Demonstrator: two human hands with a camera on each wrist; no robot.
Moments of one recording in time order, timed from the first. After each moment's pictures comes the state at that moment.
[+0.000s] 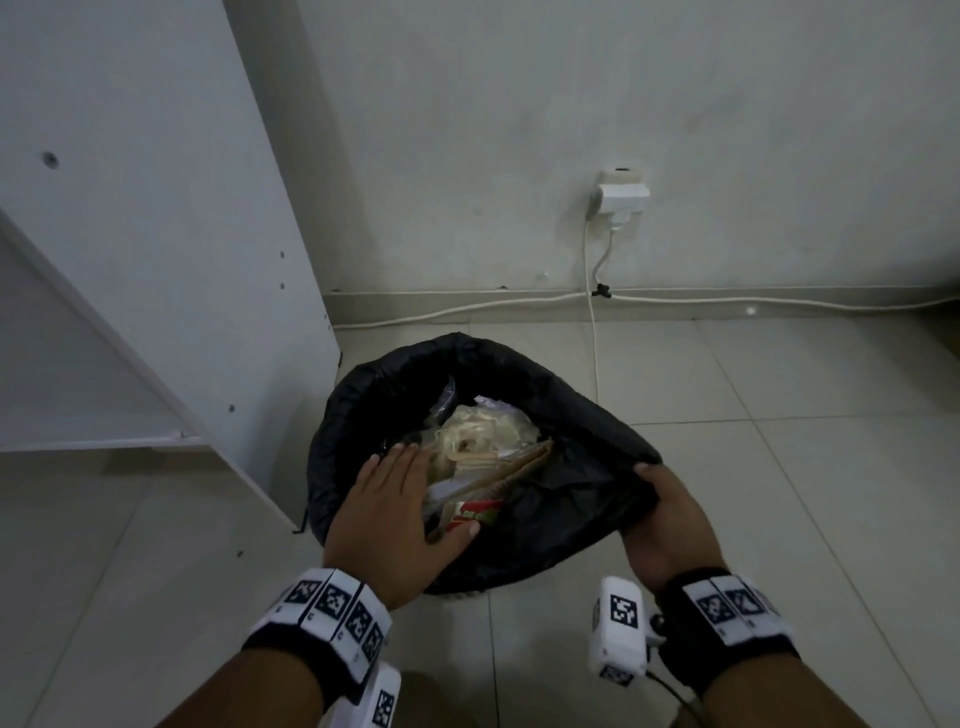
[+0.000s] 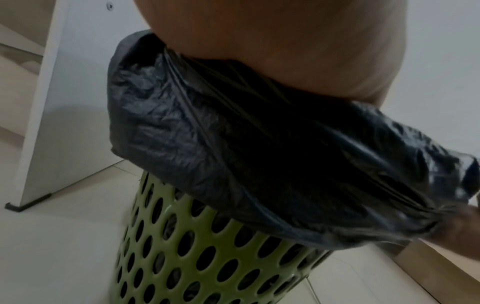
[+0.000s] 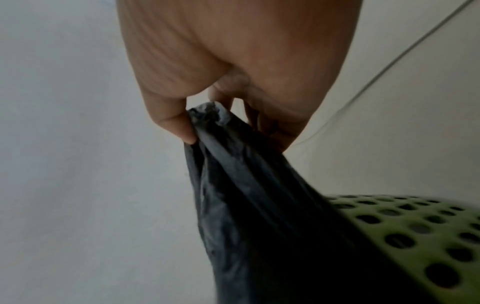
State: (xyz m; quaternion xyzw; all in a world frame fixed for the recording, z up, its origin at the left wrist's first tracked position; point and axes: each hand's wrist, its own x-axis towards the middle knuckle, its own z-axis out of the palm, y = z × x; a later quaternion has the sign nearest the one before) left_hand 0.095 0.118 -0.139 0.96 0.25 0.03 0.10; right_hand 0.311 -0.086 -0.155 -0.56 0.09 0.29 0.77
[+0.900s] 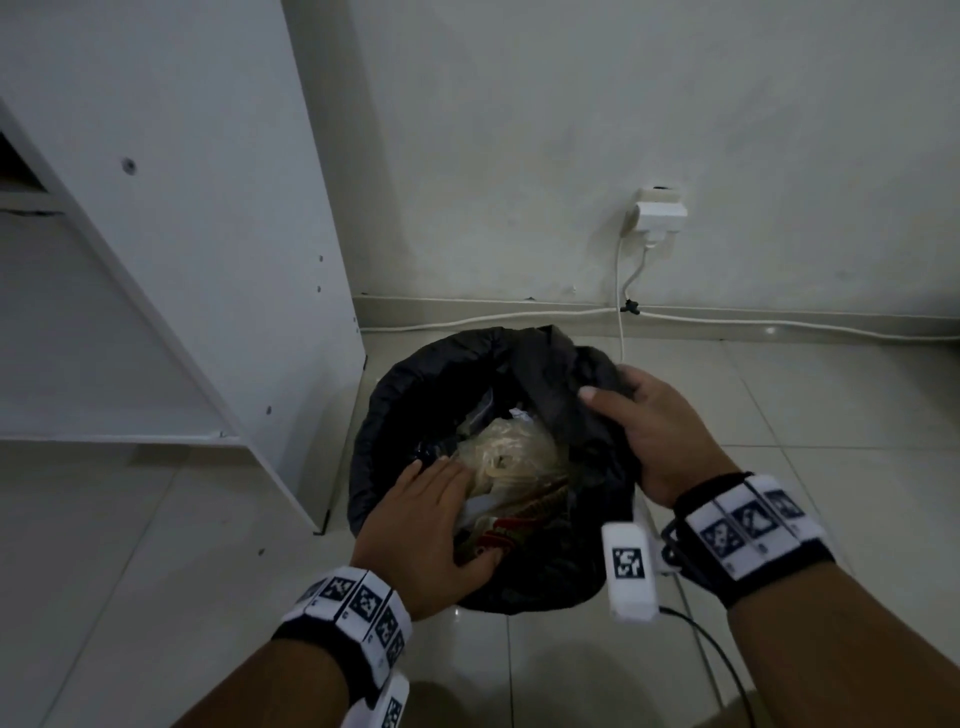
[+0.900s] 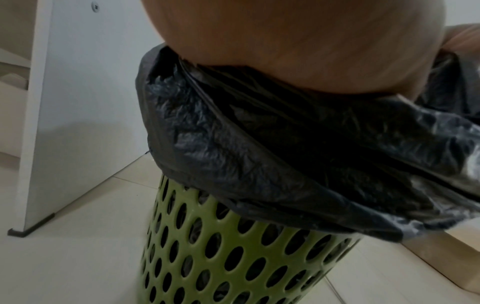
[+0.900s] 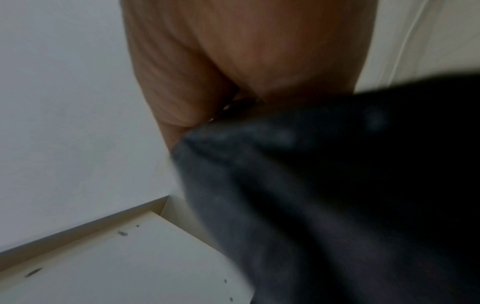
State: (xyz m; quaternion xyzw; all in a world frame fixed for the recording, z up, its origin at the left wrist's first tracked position) left_hand 0.092 0.130 -0.146 0.97 0.18 0.09 0.11; right_hand 0.310 0.001 -0.035 -0.65 -0.15 0.35 0.66
